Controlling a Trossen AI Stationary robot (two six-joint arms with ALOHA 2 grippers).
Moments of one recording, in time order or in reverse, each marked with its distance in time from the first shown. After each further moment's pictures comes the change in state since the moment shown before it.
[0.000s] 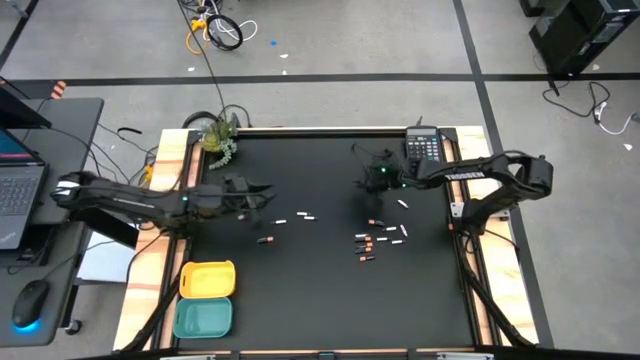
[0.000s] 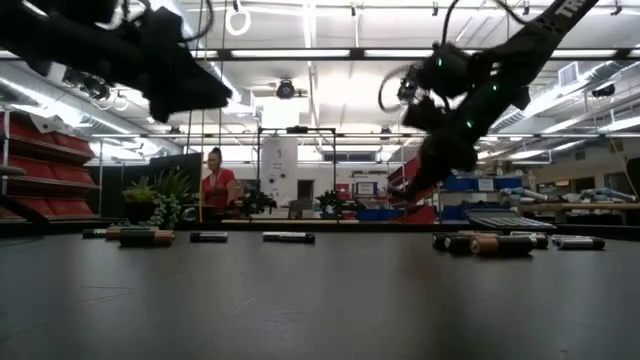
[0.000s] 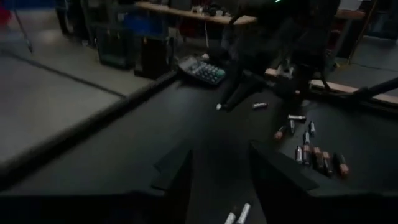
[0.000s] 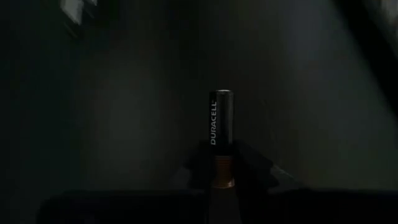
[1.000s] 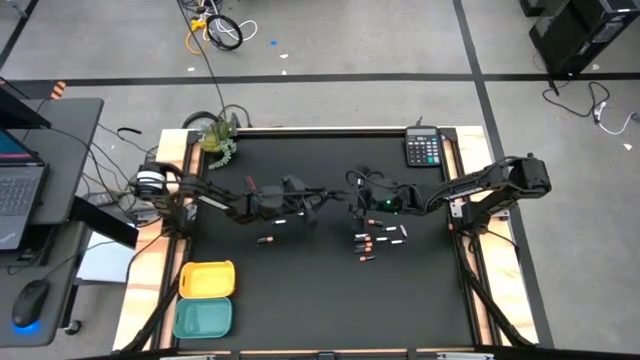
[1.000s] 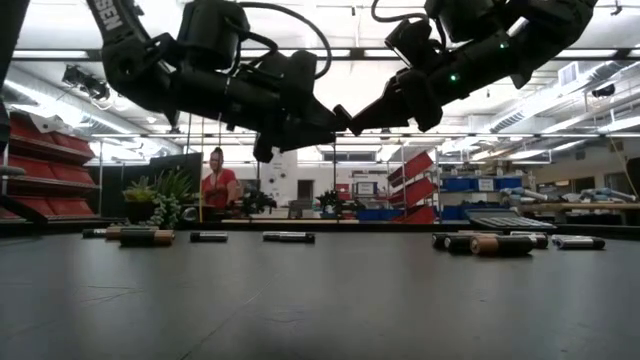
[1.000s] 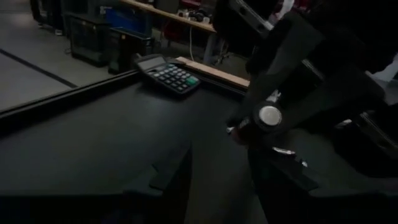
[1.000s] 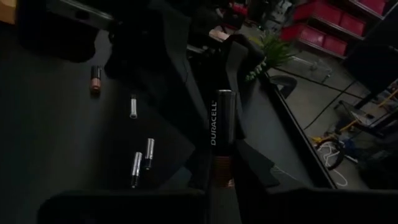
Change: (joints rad) left arm 0.063 0.858 0.340 0.614 0.105 -0.065; right arm 0.309 0.036 0.002 0.453 0.277 -0.107
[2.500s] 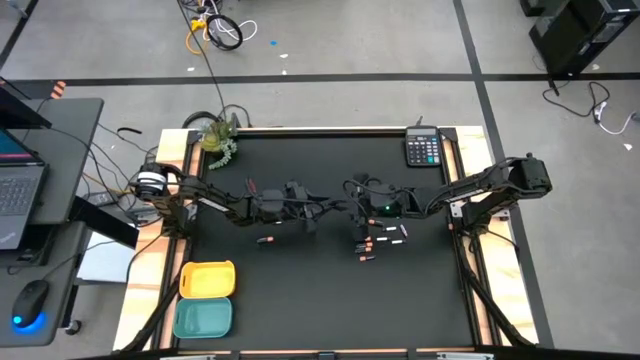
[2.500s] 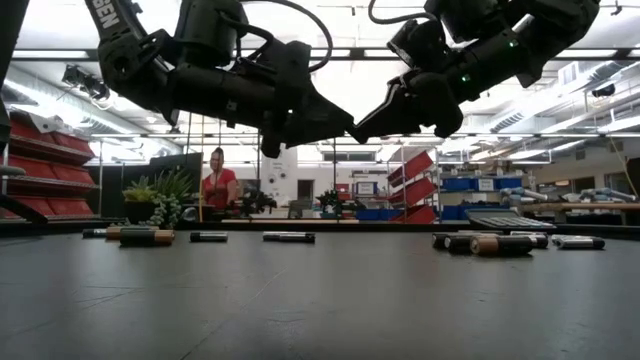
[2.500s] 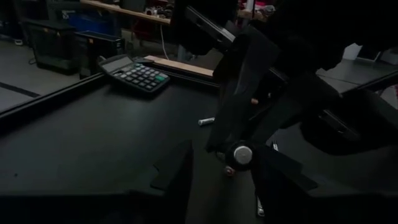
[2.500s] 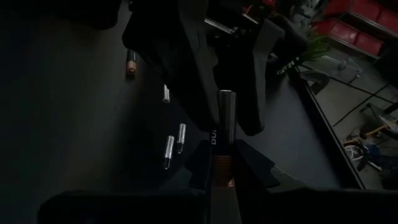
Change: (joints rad) left arm -0.019 0.002 0.001 -0.008 0.086 0.079; right arm 0.051 -0.002 0.000 -0.070 -0.054 -0.010
